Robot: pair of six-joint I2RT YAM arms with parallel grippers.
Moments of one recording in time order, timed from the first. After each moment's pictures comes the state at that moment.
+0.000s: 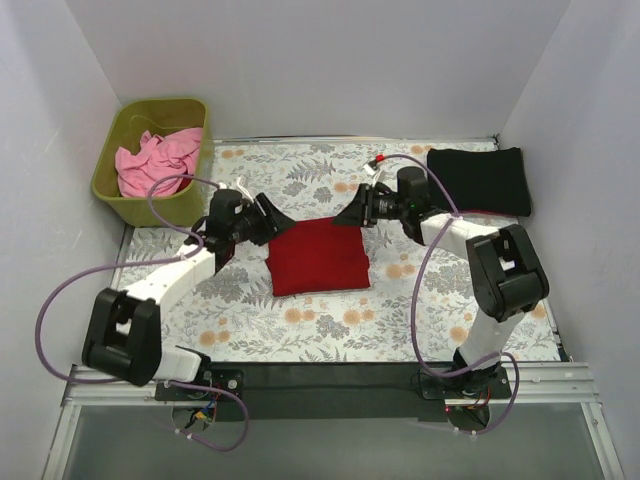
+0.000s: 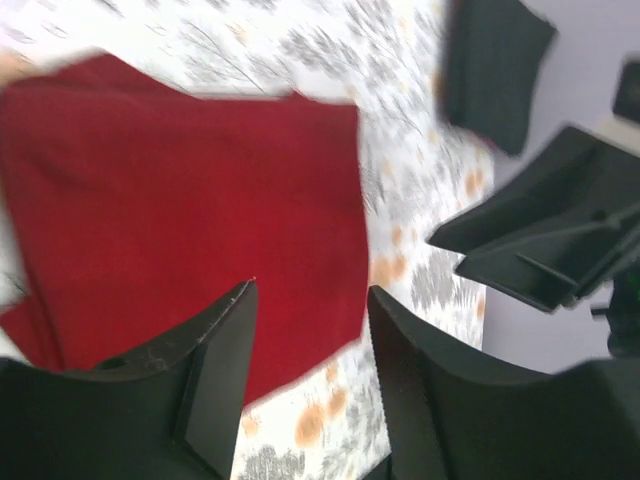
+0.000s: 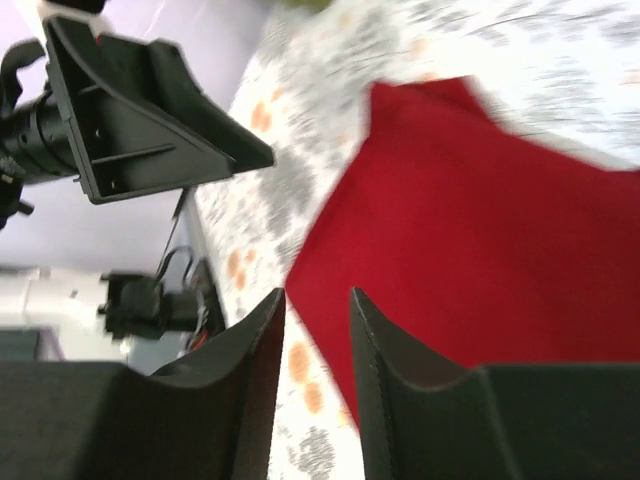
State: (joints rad) left arm -0.30 1.45 0.83 0.06 0.30 -0.85; right arm 0.35 1.82 1.04 0.38 -0.91 0.66
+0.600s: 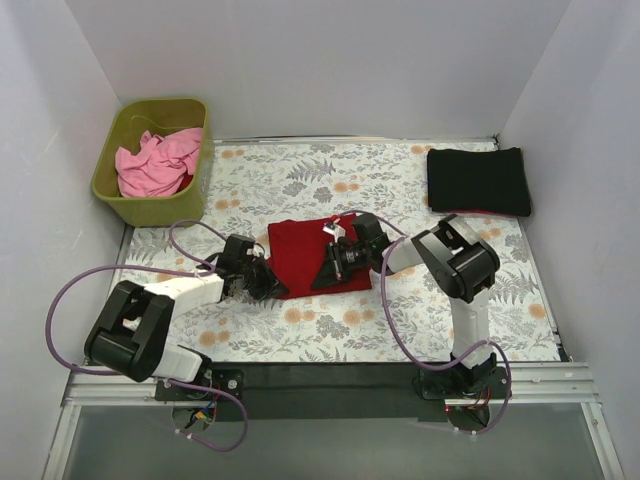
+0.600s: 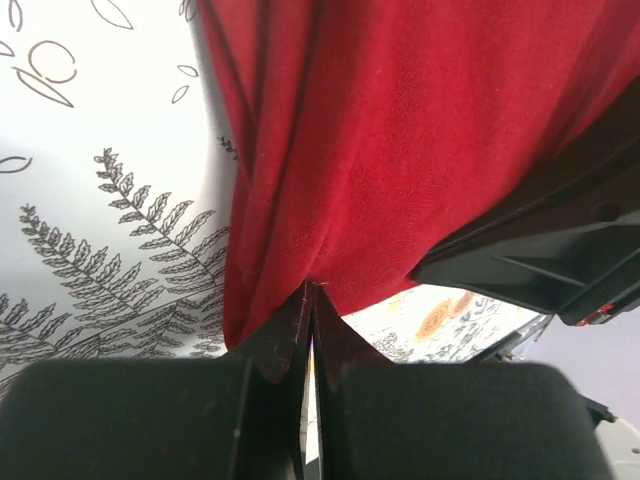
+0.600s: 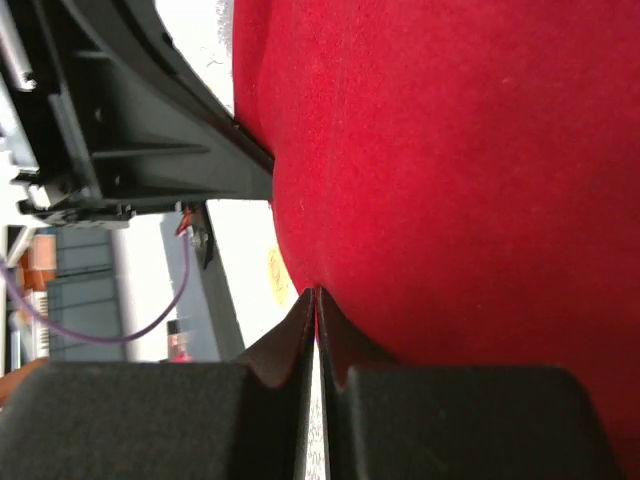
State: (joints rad) left arm -0.41 1.40 0.51 -0.06 0.31 -0.94; right arm 0.63 2.03 0.92 0.41 -0.94 0.66
